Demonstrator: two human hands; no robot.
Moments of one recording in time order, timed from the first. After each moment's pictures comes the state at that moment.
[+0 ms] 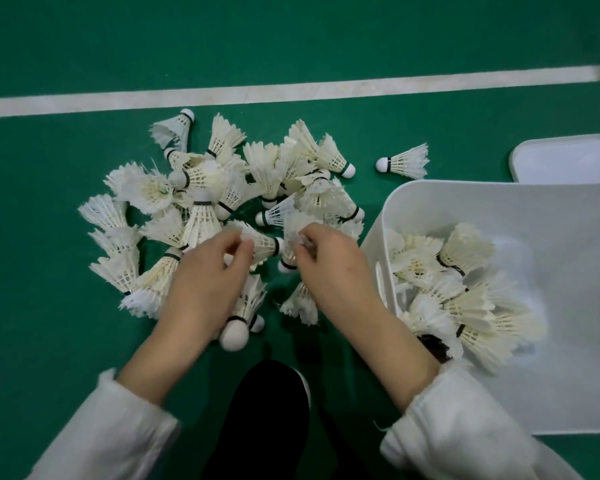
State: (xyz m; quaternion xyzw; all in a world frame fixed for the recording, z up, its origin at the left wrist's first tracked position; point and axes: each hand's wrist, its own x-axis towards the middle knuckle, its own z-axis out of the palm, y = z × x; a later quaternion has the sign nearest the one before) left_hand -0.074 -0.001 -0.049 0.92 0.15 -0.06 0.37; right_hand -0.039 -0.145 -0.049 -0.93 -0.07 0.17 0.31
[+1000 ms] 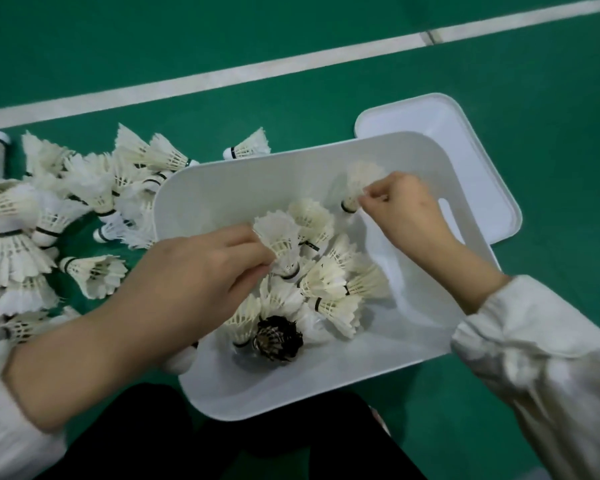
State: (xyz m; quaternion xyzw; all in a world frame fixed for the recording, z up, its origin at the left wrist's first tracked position) left_hand -0.052 -0.184 0.001 0.93 -0.31 -0.05 0.20; right_hand -0.004 -0.432 -0.045 -0.96 0.09 0.09 0.23
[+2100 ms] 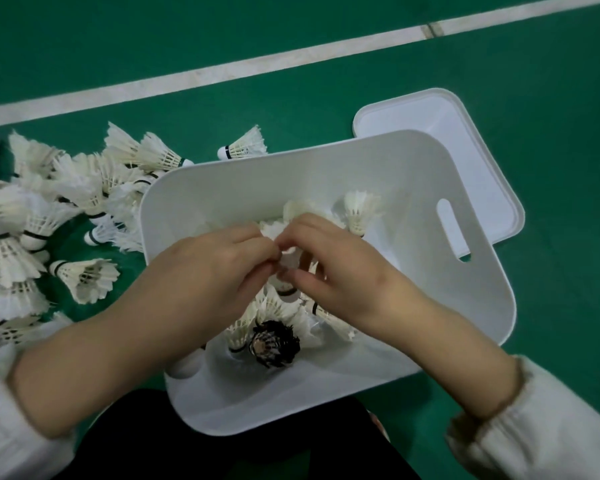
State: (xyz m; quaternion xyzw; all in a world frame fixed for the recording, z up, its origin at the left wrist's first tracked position) left_hand -0.042 -0.198 -0.008 0.91 -0.32 -0.07 0.23; right_hand -0.048 -0.373 -0.018 -0.90 -0.18 0.16 0.37
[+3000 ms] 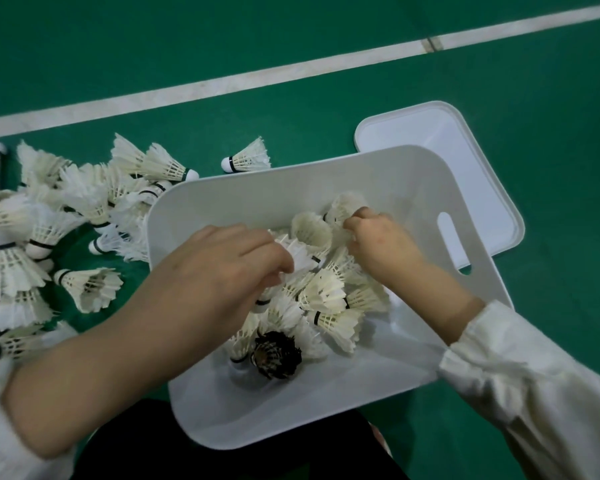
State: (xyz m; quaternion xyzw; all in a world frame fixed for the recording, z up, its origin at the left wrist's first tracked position) left_hand -0.036 -0.193 0.001 0.91 -0.35 -0.08 0.21; right_hand -0.001 -0.426 -0.088 -0.98 -0.03 0.20 0.04
